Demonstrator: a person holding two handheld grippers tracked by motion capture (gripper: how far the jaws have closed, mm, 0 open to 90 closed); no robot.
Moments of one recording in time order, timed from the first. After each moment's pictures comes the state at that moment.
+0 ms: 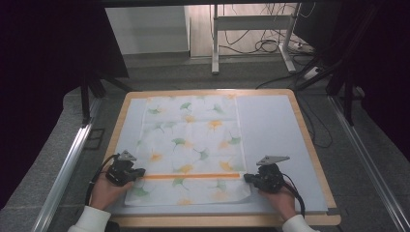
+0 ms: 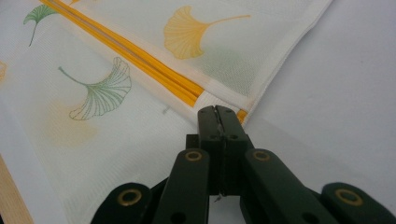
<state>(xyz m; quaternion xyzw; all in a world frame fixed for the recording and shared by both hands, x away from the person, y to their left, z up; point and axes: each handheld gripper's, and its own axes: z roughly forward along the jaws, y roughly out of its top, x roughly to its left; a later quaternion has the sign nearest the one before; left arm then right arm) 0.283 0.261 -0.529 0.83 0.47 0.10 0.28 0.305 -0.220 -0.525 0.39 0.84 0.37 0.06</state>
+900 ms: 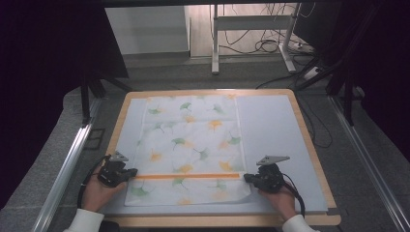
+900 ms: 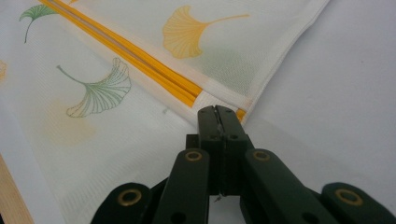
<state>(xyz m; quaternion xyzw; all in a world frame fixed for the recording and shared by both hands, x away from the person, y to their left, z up) 0.276 0.281 -0.528 0.82 0.49 0.11 0.28 0.305 -0.220 -0.525 0.39 0.84 0.37 0.05</state>
